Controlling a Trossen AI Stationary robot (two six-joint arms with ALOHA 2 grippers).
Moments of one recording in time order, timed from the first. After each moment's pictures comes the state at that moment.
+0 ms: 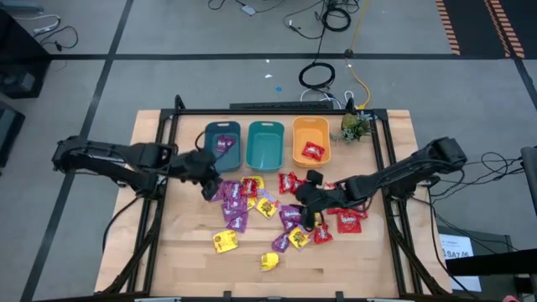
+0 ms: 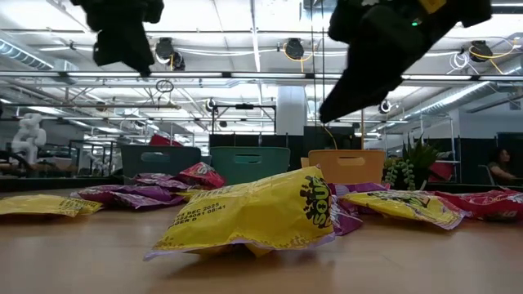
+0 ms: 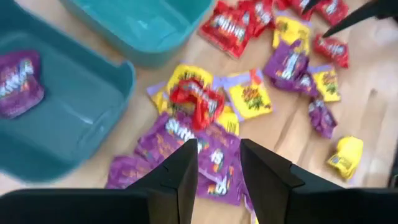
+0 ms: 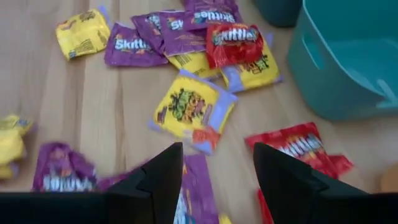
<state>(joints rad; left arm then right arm) -0.11 1.03 0.93 -0.81 -0.15 -0.70 0.28 1.51 0.84 -0.10 0.36 0.35</state>
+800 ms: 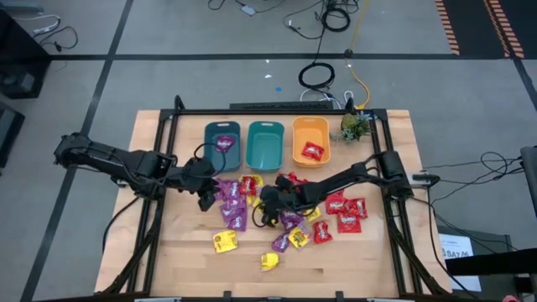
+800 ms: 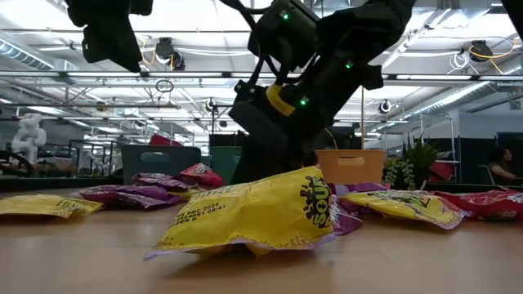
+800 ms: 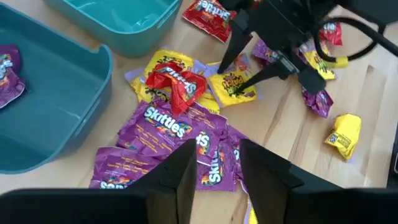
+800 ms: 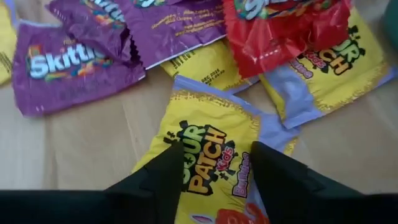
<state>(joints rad) -0.24 1.03 0.91 -0.80 -0.22 -0.73 0.17 2.12 1.19 -0.05 0.23 0.50</state>
